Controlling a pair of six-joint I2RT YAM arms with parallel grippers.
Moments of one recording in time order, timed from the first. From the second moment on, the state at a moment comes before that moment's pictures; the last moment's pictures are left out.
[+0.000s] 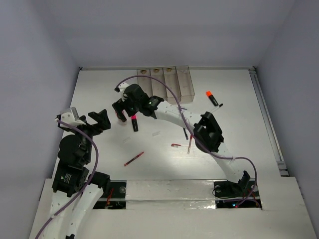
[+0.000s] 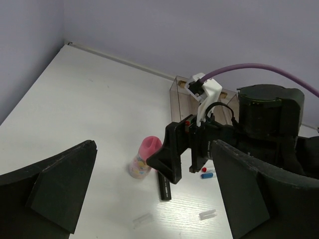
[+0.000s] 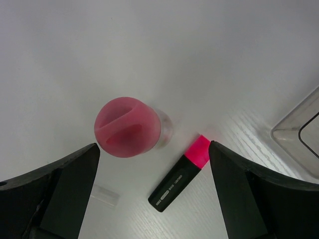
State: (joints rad) left arm -0.29 0.35 0.75 -0.38 -0.36 -0.34; right arm 0.94 2.34 2.13 -0.36 -0.07 0.12
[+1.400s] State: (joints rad) left arm -0.30 0.39 0.74 -0.36 -0.33 -0.33; right arm 0.52 2.04 1.94 -0.02 0.16 0.17
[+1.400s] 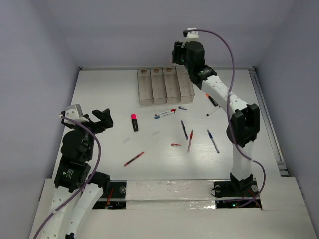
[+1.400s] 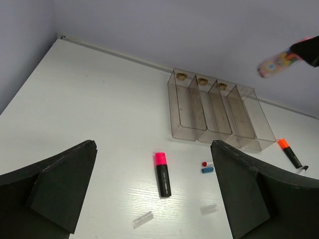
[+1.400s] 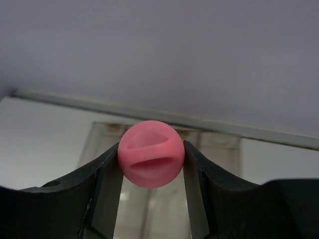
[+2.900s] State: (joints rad) left arm -0.29 0.48 0.73 -0.35 -0.30 -0.32; right arm 0.35 2.28 2.05 -0.15 0.18 0.07
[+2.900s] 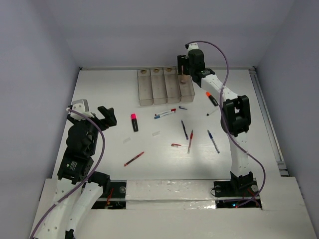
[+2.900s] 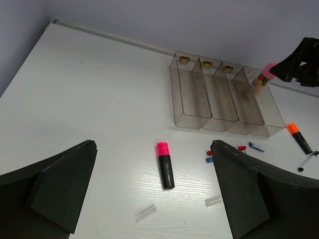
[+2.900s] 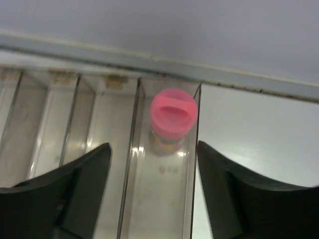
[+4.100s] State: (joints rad) left arm -0.32 0.34 0.73 -0.35 -0.27 -0.32; right arm 0.92 2.41 2.00 -0.37 0.08 0.19
